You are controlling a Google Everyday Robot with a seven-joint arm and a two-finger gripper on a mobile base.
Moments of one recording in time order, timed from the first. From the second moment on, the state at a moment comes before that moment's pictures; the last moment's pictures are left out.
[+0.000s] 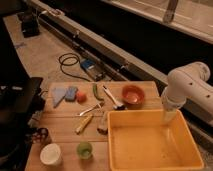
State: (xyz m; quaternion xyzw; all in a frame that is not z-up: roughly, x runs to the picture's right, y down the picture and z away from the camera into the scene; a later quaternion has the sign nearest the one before) arm 0.291 0.107 0.682 -0.28 0.02 0.03 0.96
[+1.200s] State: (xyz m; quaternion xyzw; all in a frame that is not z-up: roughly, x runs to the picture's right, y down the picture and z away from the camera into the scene) arm 0.186 0.058 0.656 -0.21 0.00 -0.23 0.95
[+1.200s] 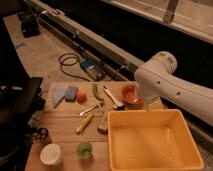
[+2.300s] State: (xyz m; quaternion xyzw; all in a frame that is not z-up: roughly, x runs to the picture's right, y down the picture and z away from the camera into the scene) arm 0.183 -0.036 0.753 -0.22 -0.01 -0.14 0.96
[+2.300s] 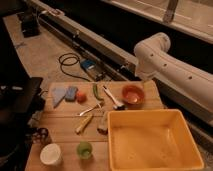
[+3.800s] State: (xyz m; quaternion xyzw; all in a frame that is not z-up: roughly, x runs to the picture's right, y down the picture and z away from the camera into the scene) arm 0.082 0.016 0.831 -0.30 -0.07 0.10 0.95
